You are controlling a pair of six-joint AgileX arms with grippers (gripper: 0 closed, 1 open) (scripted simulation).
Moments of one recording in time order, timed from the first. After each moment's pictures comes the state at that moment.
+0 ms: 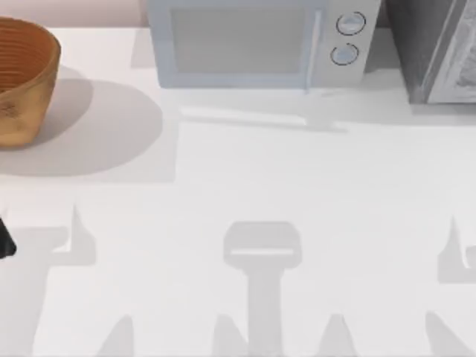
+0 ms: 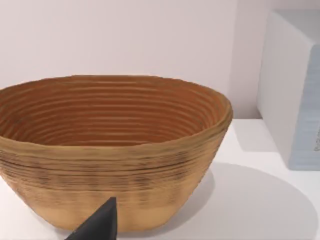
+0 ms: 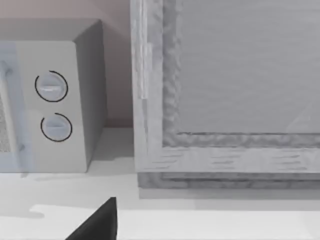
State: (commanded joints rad) left arm 0.01 0.20 0.20 -0.09 0.01 0.00; right arm 0.00 0.00 0.00 0.00 0.00 0.00
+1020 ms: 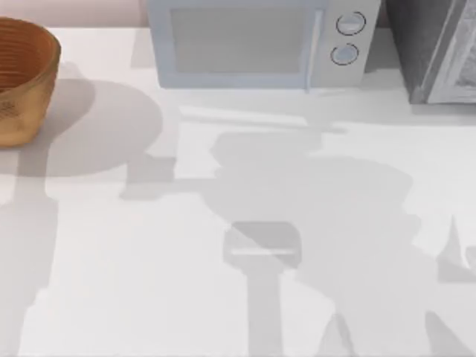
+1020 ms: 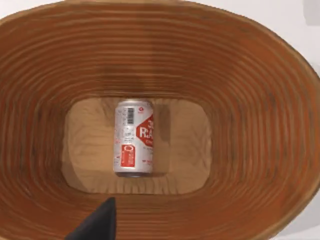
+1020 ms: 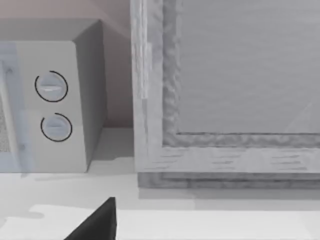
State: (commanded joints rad) left arm 0.11 1.80 1.85 -1.02 0.09 0.10; right arm 0.00 0.00 0.00 0.00 0.00 0.00
